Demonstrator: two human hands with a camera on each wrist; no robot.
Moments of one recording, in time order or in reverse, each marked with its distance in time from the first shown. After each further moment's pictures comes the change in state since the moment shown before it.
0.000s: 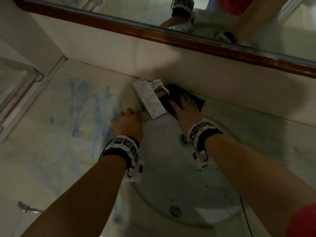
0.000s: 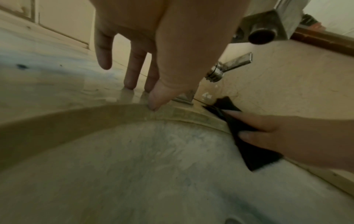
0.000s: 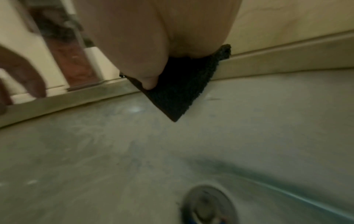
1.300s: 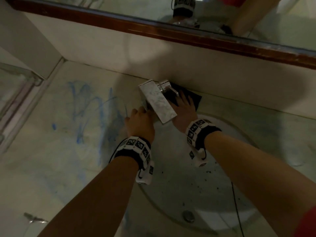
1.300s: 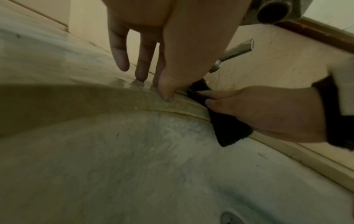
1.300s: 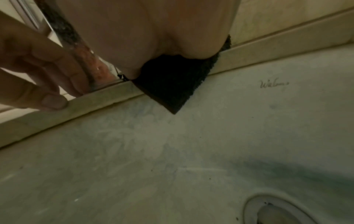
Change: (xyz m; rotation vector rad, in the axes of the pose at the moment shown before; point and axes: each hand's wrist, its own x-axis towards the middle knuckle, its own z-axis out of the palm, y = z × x) left_hand 0.020 0.005 0.000 -0.107 0.022 0.089; right_hand 0.027 -0.041 0.004 0.078 0.076 0.006
